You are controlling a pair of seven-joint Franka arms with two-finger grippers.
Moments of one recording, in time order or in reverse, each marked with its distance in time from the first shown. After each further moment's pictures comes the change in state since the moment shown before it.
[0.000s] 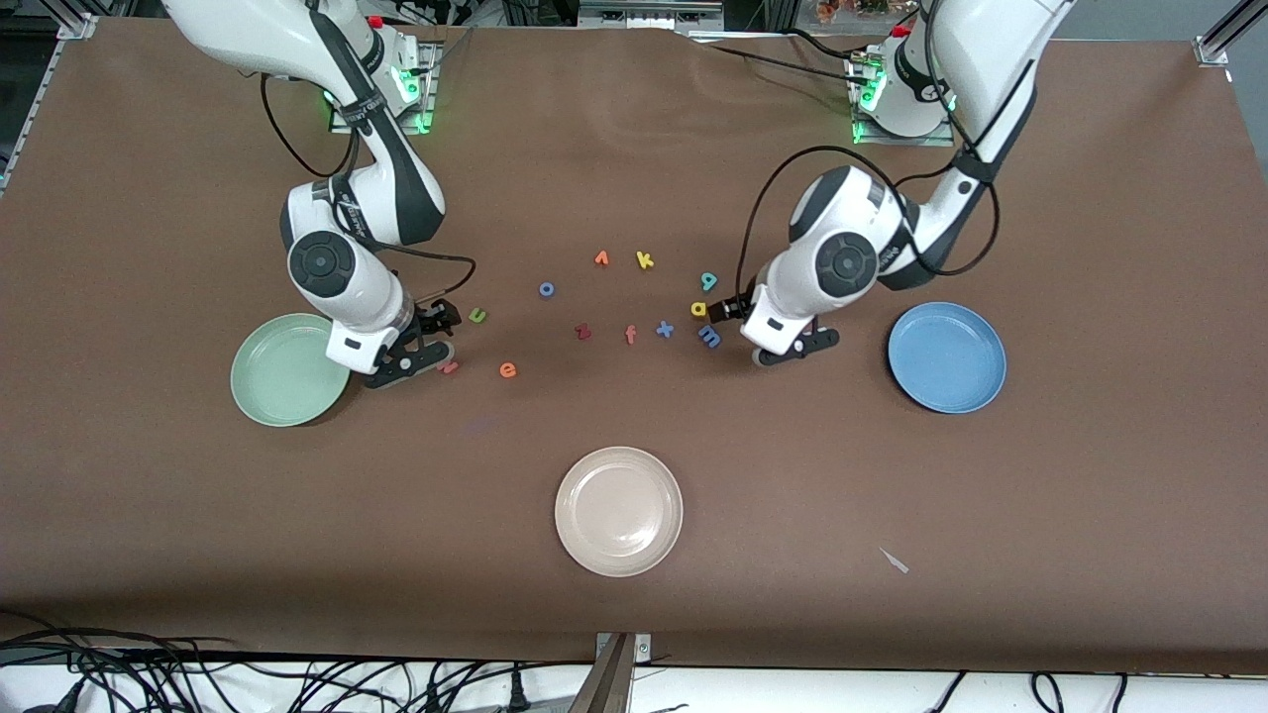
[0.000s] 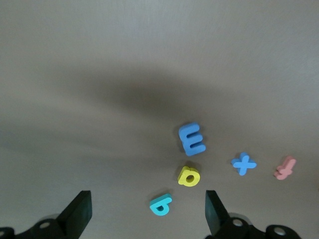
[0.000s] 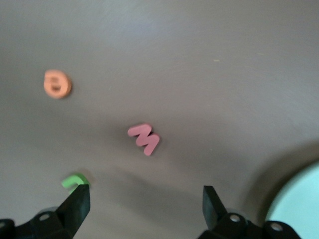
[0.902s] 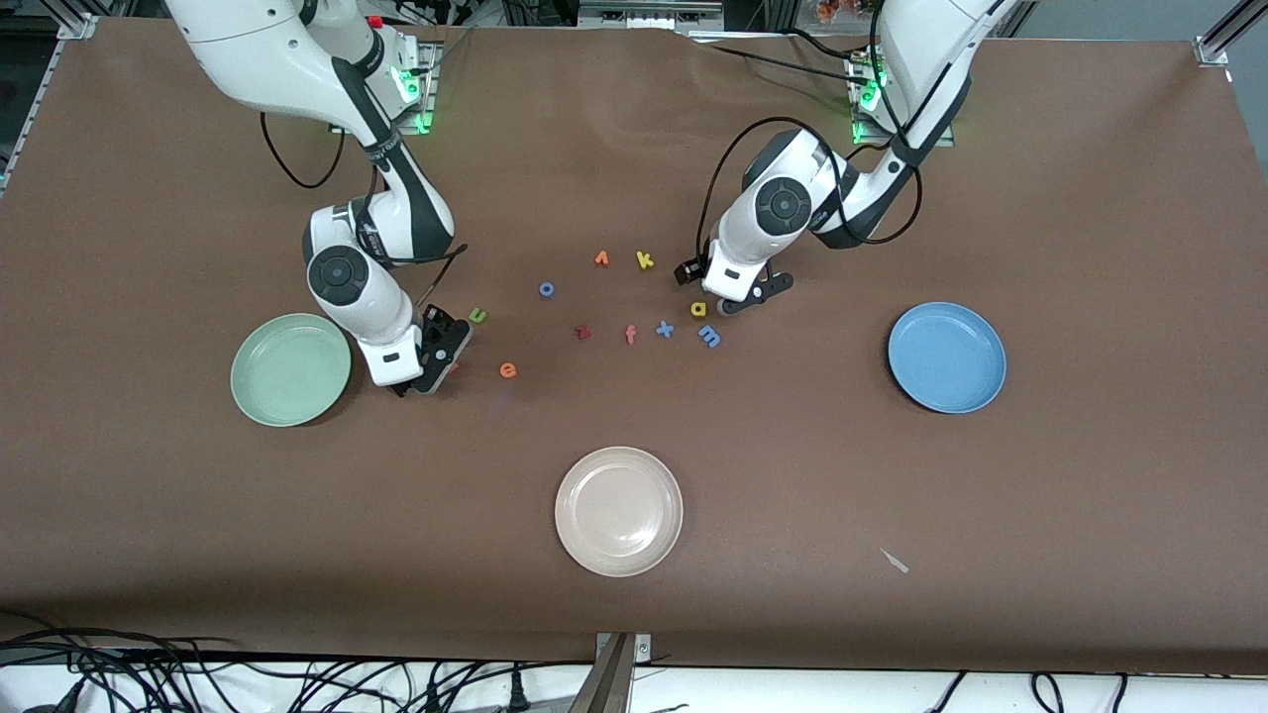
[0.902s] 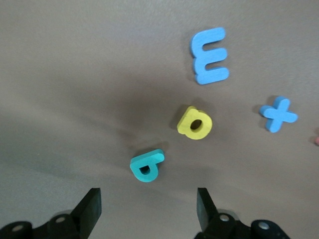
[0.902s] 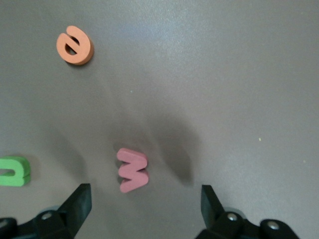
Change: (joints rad) left arm -0.073 0.017 -0.067 -0.164 0.000 0.214 -0.227; right arm -0.008 0.121 -0.002 0.008 0.000 0.210 -0.539
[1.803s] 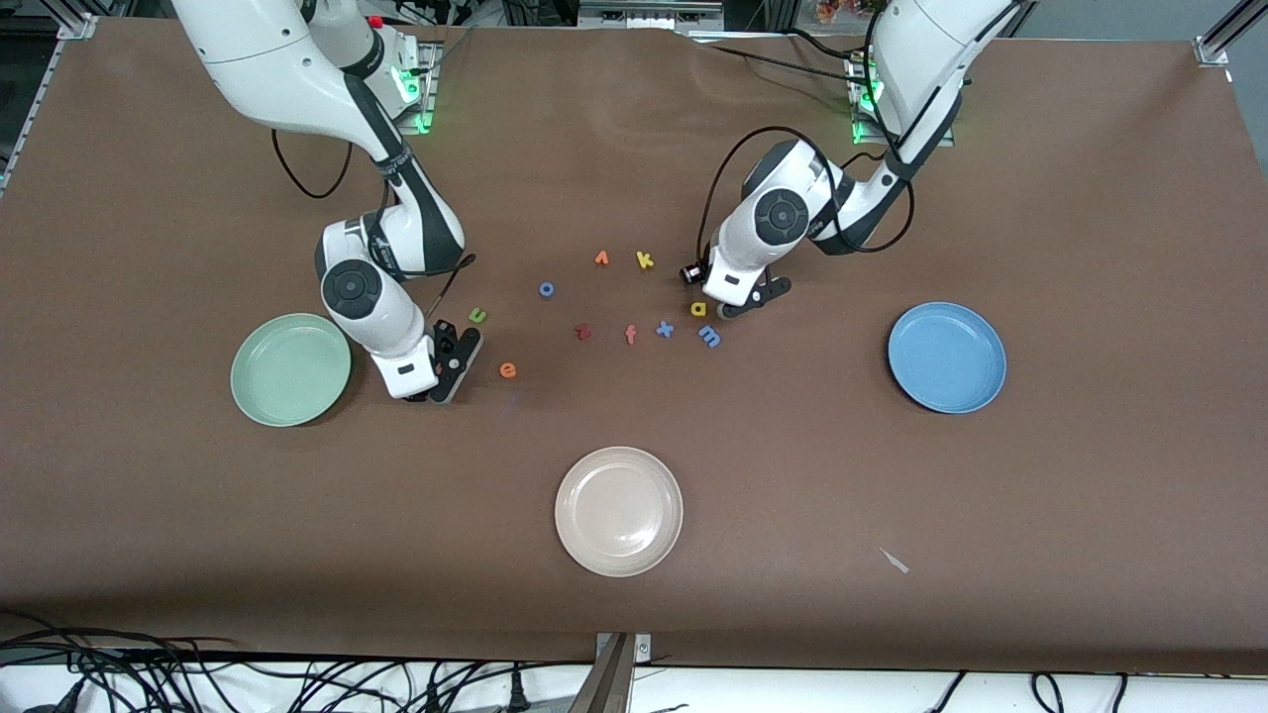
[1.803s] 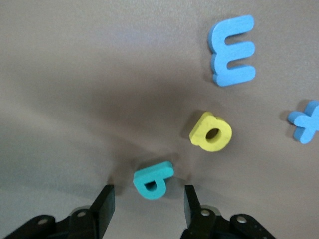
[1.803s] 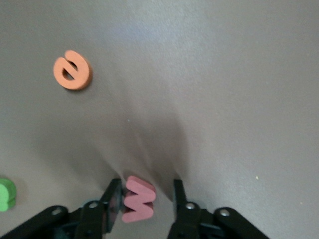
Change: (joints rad) left arm -0.003 0.057 0.009 -0.003 0.025 0.048 0.001; right arm 0.005 0.050 0.016 0.064 0.000 0.001 -0.046
